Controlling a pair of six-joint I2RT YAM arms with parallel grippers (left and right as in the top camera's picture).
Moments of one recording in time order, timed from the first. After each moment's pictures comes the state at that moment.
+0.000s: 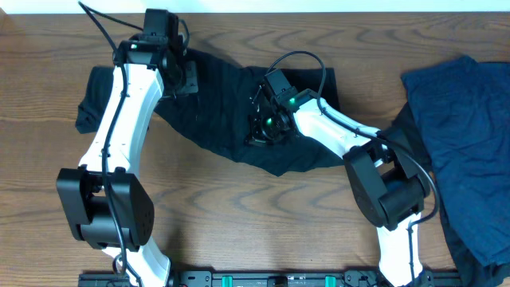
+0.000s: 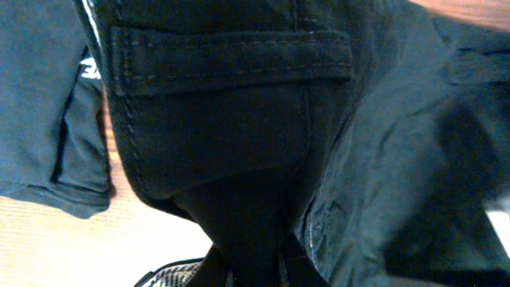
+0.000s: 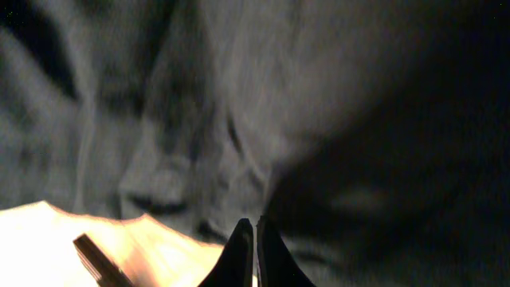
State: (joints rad) left arm -0.10 1.86 1.69 -1.03 0.01 -0.20; right arm 0.57 2.15 1.48 -0.55 -0.57 0.60
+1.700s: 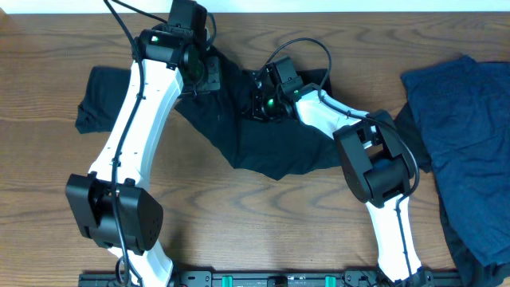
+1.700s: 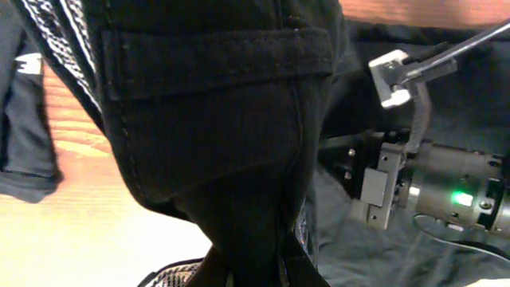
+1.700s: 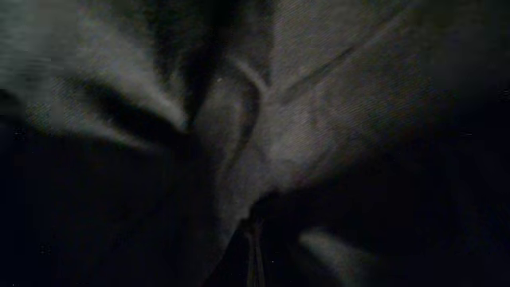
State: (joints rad) left arm -0.23 1.86 1.82 -1.16 0.04 -0.28; right arm 0.48 2.33 1.59 -0.24 -0.65 0.65
